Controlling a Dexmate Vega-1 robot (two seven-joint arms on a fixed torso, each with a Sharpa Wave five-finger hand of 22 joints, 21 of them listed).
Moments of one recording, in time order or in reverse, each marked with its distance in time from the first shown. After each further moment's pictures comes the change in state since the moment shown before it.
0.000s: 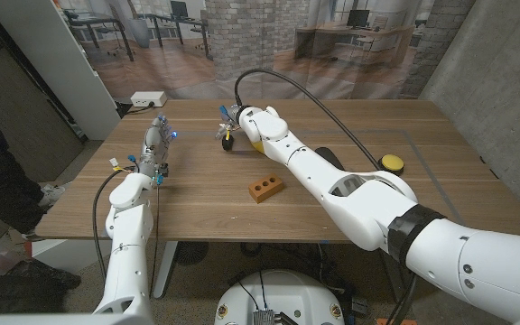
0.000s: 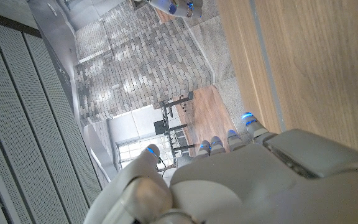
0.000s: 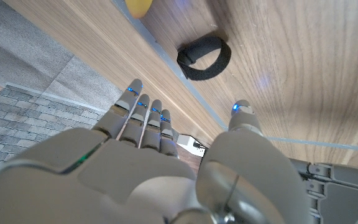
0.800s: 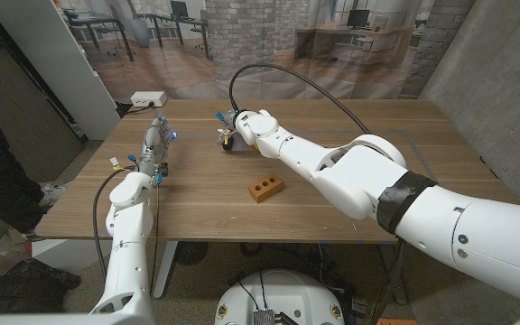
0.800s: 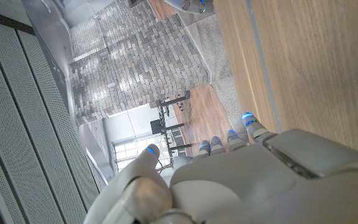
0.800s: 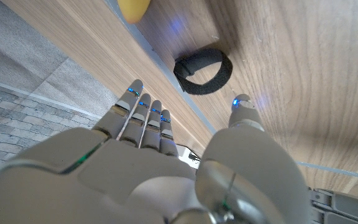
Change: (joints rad) left arm -0.023 0.003 -0.008 0.033 0.008 0.003 -0.001; left_hand 0.000 0.000 0.000 0.000 0.000 0.000 0.000 0.000 0.000 0.000 0.000 0.000 0.000 0.000 0.000 0.000 0.000 0.000 0.000 -0.007 0.000; right arm 0.203 0.079 -0.166 0.406 0.176 -0.025 -0.175; right_hand 0.074 -0.013 -0.004 -0.004 0.016 -0.007 -0.019 -0.005 0.000 0.004 -0.020 -0.008 0.000 0.009 -0.017 -0.004 0.003 0.007 -0.015 -0.009 0.000
